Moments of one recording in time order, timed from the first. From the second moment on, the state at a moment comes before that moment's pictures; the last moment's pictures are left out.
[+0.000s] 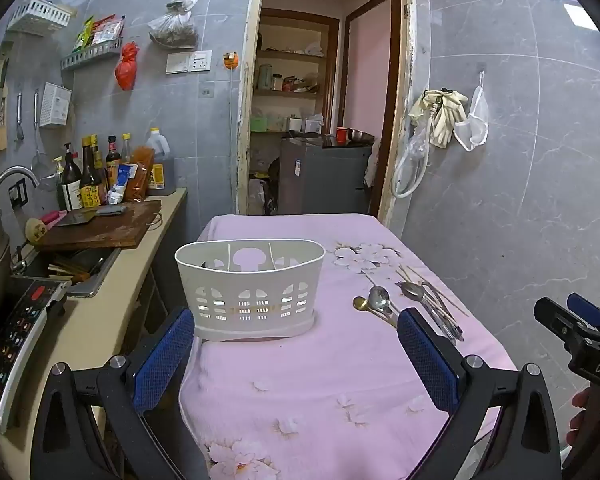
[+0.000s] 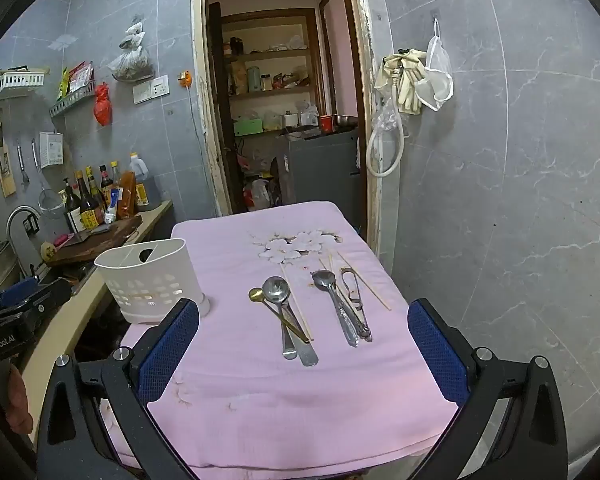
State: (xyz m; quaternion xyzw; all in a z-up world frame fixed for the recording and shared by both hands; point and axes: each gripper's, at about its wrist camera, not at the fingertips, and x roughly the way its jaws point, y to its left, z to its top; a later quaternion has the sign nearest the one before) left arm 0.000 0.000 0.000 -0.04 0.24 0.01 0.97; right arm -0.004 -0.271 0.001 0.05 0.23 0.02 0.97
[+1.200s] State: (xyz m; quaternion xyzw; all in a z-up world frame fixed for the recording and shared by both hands) left arm 0.000 0.000 0.000 -0.05 0.24 0.01 0.97; right arm -0.001 -0.269 0.002 0.05 0.23 0.03 0.97
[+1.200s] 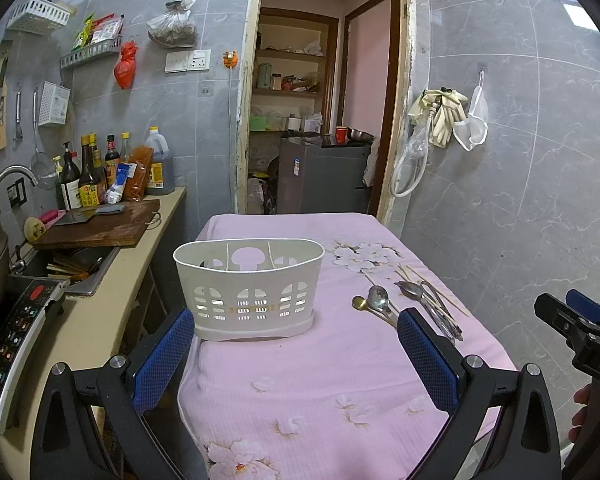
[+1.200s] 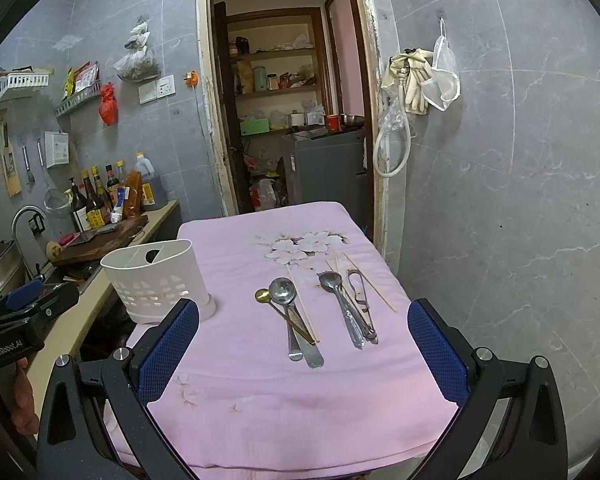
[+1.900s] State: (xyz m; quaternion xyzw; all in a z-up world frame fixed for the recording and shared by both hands) left arm 0.007 -0.007 -0.008 -0.04 0.25 0.01 0.97; right arm 0.003 -0.274 0.001 0.05 0.24 0.02 0.97
